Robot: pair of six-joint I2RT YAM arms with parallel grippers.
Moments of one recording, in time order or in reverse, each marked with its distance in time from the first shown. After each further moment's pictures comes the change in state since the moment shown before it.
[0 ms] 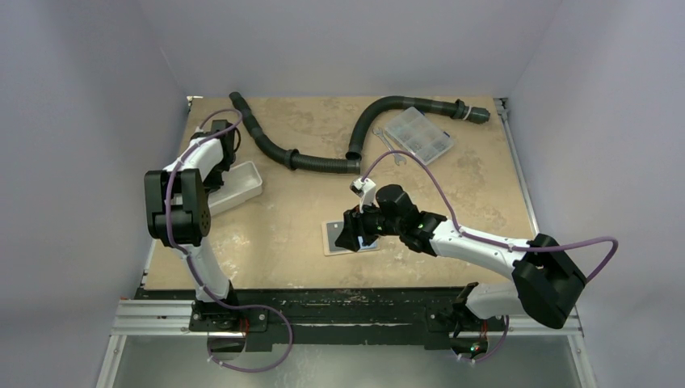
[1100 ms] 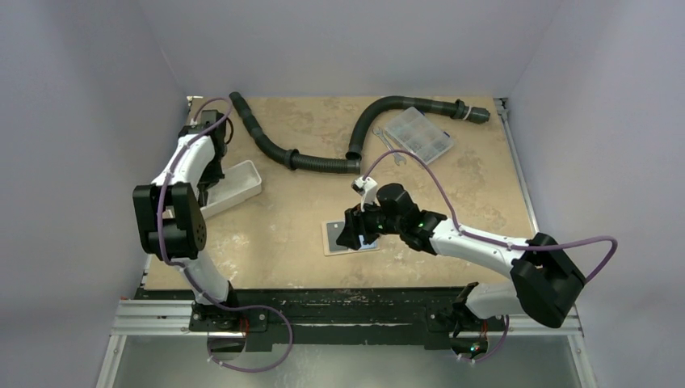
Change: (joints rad) left arm 0.011 -0.106 0.043 -0.078 0.182 -0.004; right arm -0.008 0.008 0.000 -0.002 0.000 0.000
